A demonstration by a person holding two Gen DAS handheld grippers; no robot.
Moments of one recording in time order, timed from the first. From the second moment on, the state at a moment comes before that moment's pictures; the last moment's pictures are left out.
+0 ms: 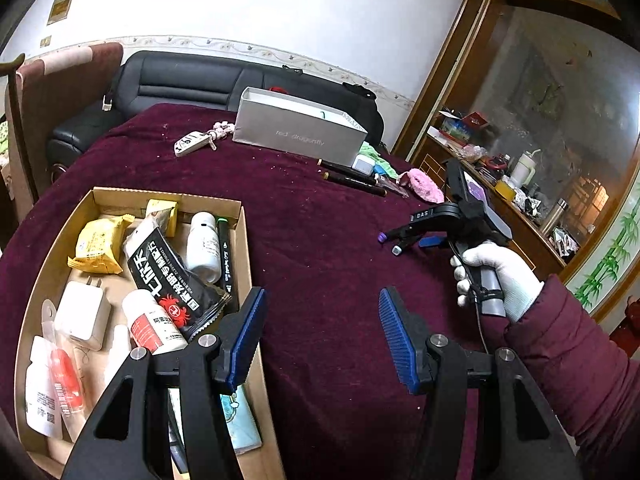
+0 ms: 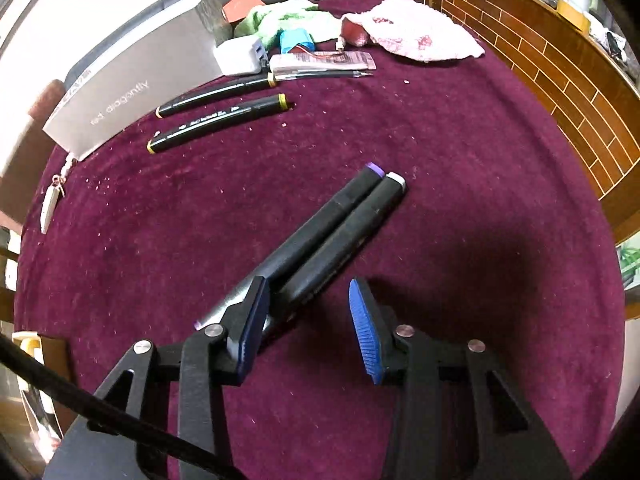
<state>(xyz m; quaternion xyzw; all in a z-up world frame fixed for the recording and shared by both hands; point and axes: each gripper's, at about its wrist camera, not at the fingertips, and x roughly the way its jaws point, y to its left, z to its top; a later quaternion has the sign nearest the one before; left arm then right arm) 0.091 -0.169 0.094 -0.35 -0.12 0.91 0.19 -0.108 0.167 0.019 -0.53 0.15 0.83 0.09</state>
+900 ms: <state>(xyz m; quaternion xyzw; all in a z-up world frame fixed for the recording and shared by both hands) -0.023 0.007 0.103 -0.36 0.06 0.90 0.24 -0.016 0.216 0.007 -0.41 0.14 0.89 0.11</state>
